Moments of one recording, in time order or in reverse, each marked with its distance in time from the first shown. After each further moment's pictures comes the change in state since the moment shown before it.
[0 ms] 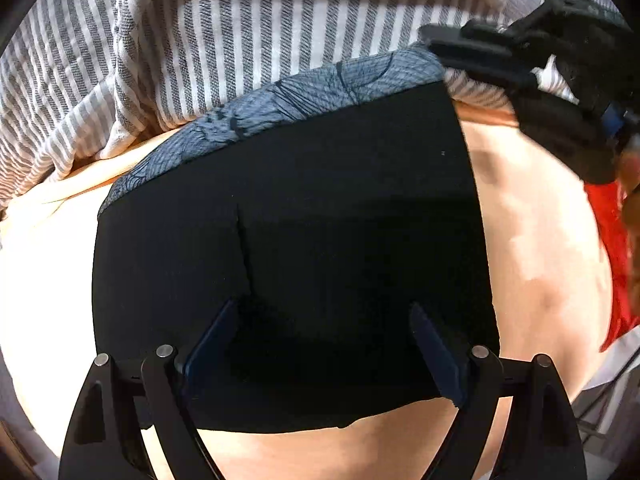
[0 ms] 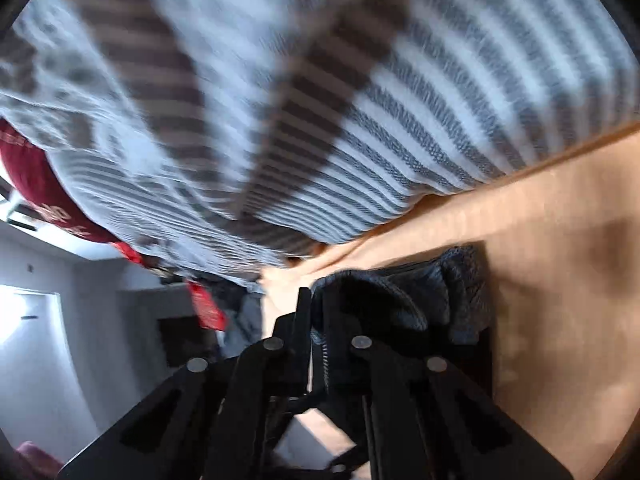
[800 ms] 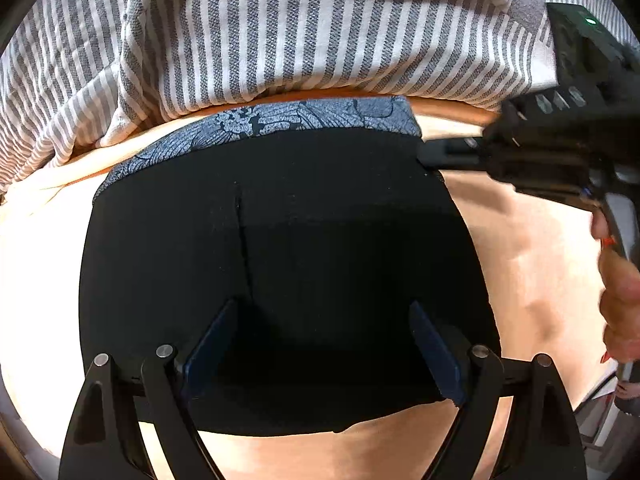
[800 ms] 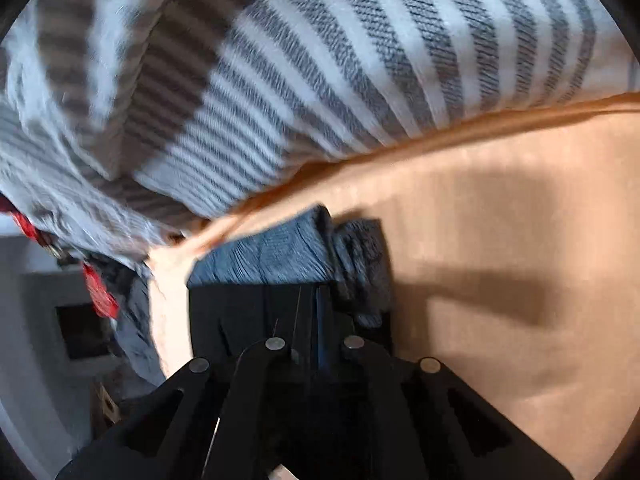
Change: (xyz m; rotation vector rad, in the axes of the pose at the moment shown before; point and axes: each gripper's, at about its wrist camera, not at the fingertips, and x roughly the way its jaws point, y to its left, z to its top) left arm 0.003 -0.002 -0.012 -0.044 -0.032 -0.019; right arm 0.033 -0.007 -0.012 -0.112 0.059 -0.464
